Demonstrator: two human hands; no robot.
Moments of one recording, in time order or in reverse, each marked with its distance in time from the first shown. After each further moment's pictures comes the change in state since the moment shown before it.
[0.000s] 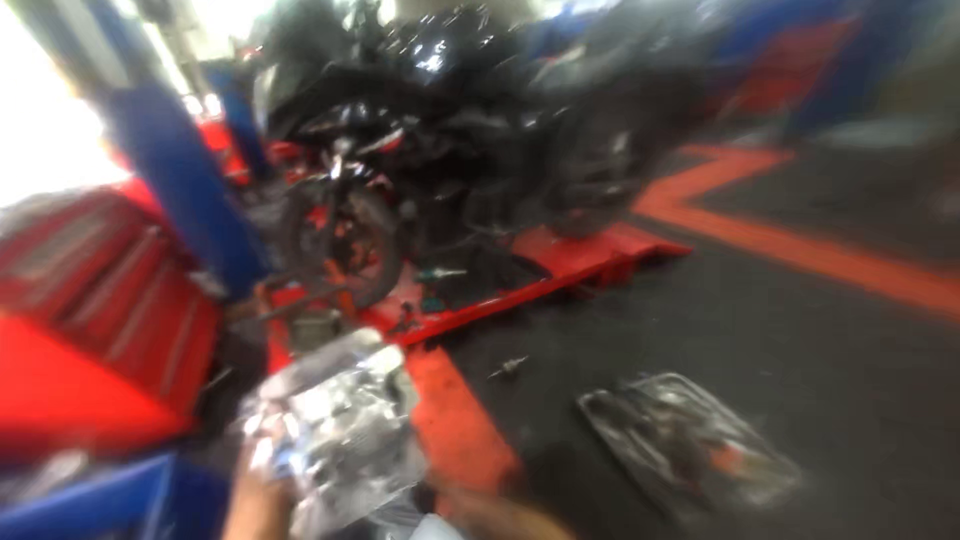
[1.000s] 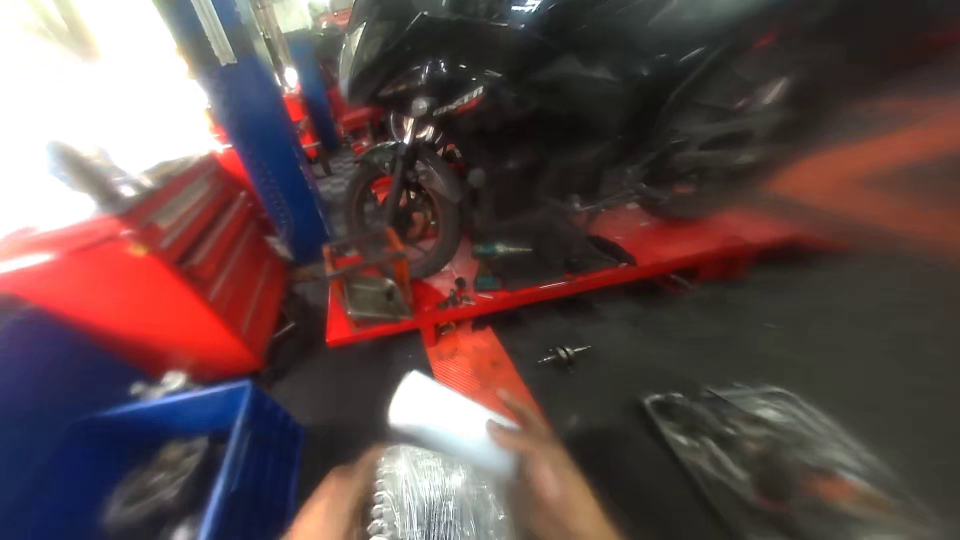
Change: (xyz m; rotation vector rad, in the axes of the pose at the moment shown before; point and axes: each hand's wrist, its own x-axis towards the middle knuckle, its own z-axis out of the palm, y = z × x) left_hand -0.057 -0.024 -0.086 0.568 -0.856 0.224; right_hand -0.004 -0.051 0.068 0.652 0.642 -0.225
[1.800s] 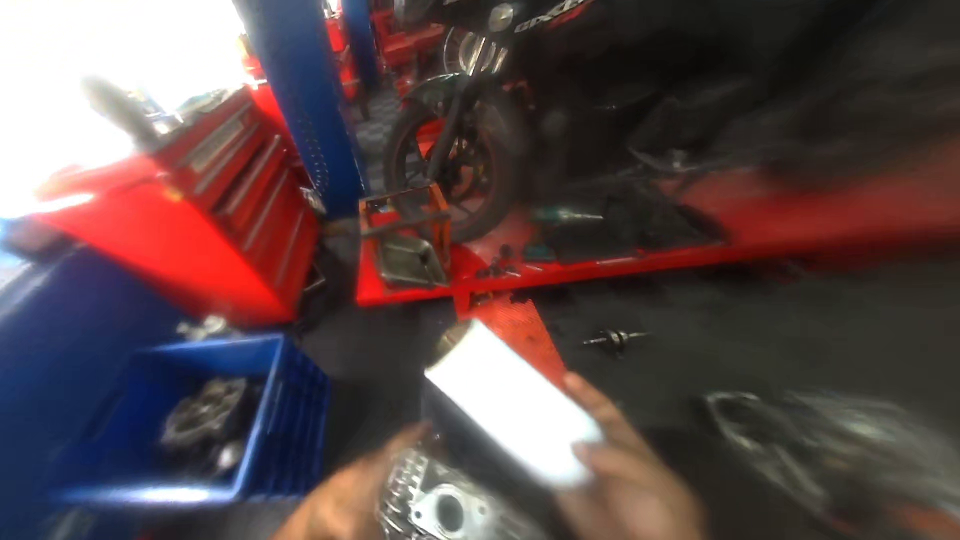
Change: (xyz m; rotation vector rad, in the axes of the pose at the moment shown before) left_hand -0.011 -0.104 0.005 -0.580 -0.281 -0.010; right_hand 0.006 0.001 0.005 0.225 -0.315 -0.185
